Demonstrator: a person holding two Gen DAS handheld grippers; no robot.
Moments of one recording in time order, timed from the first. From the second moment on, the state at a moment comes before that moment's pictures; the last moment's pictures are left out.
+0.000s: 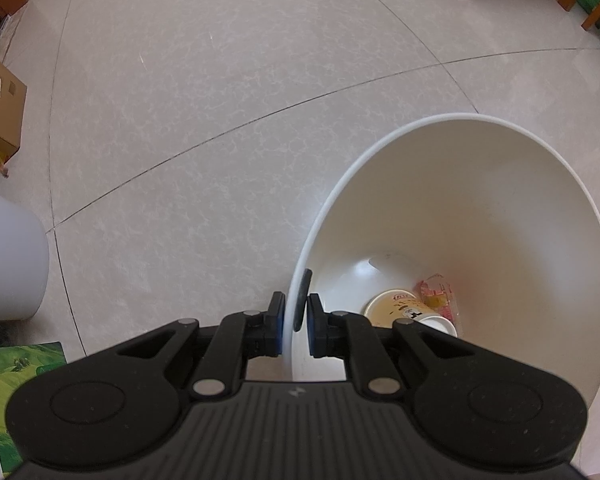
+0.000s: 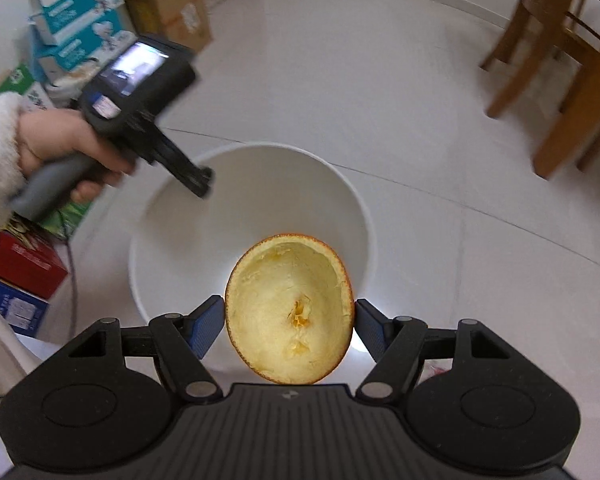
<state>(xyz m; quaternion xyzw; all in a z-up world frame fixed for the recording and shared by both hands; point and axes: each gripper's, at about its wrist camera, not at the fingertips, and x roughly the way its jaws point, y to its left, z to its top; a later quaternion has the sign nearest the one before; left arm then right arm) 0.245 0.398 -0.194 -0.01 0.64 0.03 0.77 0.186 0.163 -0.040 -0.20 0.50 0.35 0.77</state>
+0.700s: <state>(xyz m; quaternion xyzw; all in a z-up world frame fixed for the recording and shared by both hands) 0.244 0.401 -0.195 -0.01 0.64 0.03 0.77 0.223 0.038 -0.110 -0.14 0.53 0.18 0.81</state>
